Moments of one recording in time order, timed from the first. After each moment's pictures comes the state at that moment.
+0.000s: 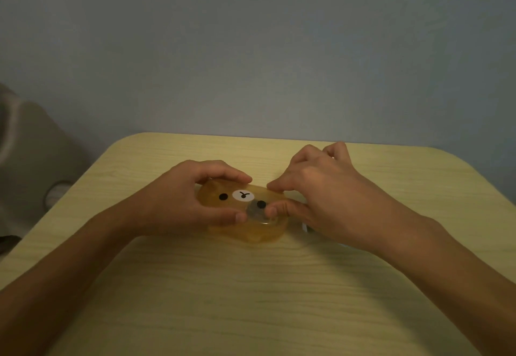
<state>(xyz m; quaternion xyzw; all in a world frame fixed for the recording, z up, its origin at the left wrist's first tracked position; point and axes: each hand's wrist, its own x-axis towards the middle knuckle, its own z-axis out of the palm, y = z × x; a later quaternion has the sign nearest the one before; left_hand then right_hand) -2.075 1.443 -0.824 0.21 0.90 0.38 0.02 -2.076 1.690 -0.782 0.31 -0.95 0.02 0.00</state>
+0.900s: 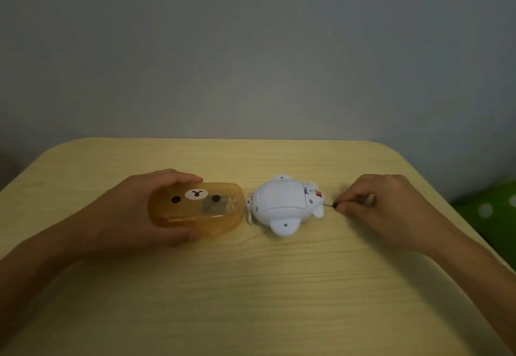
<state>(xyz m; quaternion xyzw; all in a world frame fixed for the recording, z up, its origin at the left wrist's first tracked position) -2.073 1.454 -0.841 0.22 0.93 0.30 -0.01 -2.077 1.862 -0.830 0.11 -0.97 0.20 0.07</state>
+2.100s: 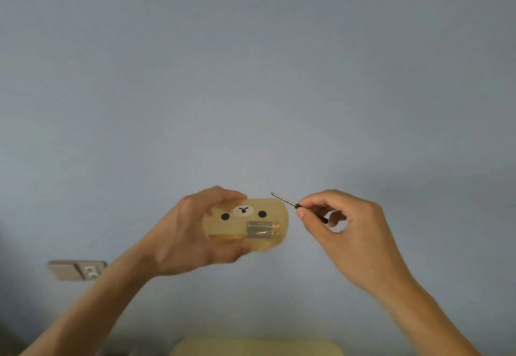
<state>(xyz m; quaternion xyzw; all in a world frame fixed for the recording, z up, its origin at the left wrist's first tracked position) -2.054 1.493 -0.025 0.22 0.91 0.32 -0.14 -2.047 1.772 -0.018 0.21 -0.83 0.45 0.24</state>
